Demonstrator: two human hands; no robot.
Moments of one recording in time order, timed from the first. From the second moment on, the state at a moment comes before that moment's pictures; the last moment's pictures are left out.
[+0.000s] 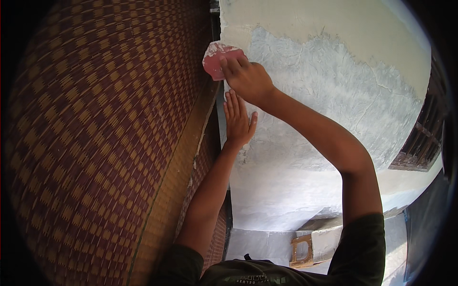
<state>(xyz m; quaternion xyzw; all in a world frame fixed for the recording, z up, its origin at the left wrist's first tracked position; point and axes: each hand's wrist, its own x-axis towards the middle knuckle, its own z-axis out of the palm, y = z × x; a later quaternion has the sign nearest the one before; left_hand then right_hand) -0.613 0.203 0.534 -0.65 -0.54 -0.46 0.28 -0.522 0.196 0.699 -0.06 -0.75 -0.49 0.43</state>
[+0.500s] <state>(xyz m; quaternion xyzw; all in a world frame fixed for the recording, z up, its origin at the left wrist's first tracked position) -0.605 0.210 0.531 -0.65 -0.52 -0.47 0.29 -0.514 0.214 0.731 -0.15 -0.70 -0.53 0.45</state>
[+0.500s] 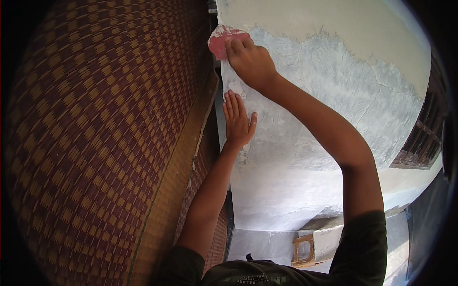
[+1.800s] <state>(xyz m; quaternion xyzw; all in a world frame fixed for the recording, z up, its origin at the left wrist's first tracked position) -0.613 0.208 0.529 -0.66 -0.54 -0.42 0.30 -0.524 0.201 0.701 -0.07 -0.75 -0.50 0.43</state>
